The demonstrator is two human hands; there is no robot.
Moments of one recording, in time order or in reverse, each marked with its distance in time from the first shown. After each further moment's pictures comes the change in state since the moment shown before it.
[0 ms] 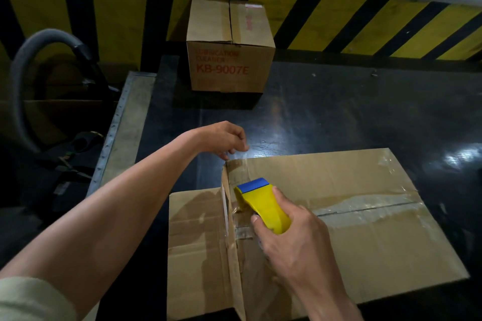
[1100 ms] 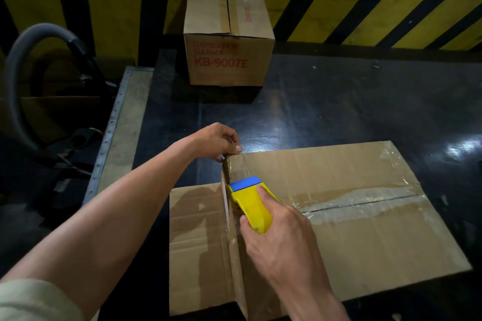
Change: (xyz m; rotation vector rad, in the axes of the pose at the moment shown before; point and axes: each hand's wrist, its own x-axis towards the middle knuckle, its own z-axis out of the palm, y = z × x) left_hand 0.011 -0.040 0.010 0.007 0.096 0.065; right_hand -0.002 -0.009 0.020 -0.095 -0.037 -0.052
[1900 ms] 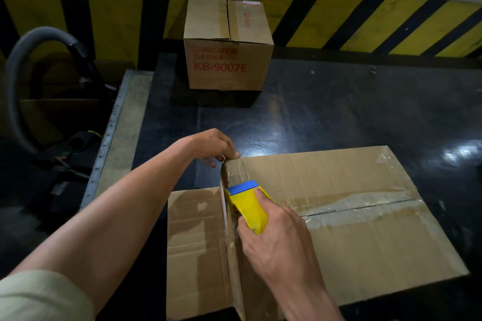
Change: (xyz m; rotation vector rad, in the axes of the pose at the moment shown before) left_hand 0.005 0.004 -0.005 -0.003 -0.079 -0.220; right_hand 0.009 0.001 0.005 0.009 0.011 0.003
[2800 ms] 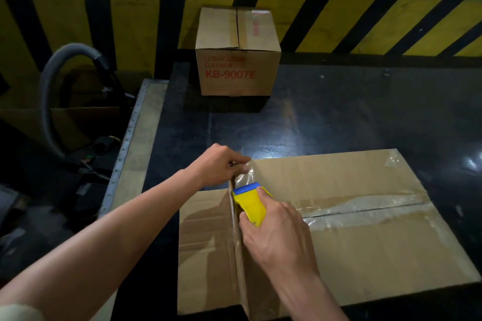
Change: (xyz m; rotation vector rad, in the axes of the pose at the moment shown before) left_hand -0.049 -0.014 0.033 0.433 0.343 0.396; right_hand 0.005 -0.006 -0.004 -0.098 -0.035 0.008
